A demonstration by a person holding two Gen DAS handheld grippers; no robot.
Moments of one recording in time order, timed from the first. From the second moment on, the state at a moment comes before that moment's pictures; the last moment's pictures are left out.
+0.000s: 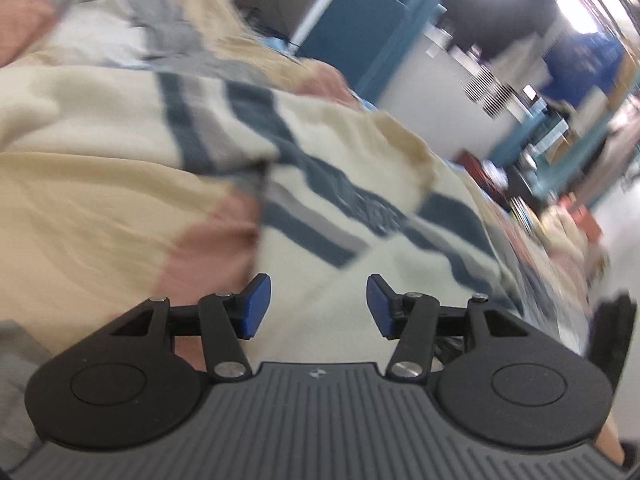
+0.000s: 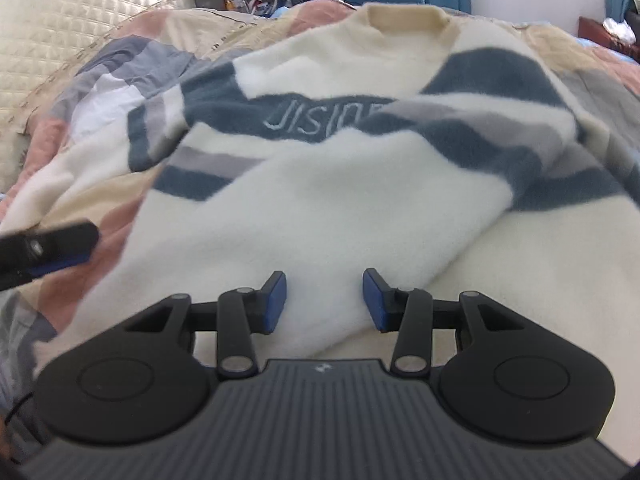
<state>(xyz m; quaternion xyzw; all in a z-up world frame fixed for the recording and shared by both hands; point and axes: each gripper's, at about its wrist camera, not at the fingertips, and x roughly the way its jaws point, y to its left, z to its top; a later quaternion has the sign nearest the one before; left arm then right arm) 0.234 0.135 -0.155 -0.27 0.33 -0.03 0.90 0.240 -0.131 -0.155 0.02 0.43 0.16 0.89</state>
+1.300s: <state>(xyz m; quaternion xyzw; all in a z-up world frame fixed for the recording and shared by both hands) 0.228 0.320 -0.127 -0.35 0.10 0.35 0.87 0.224 -0.134 -0.149 0.02 0.41 0.15 0.90</state>
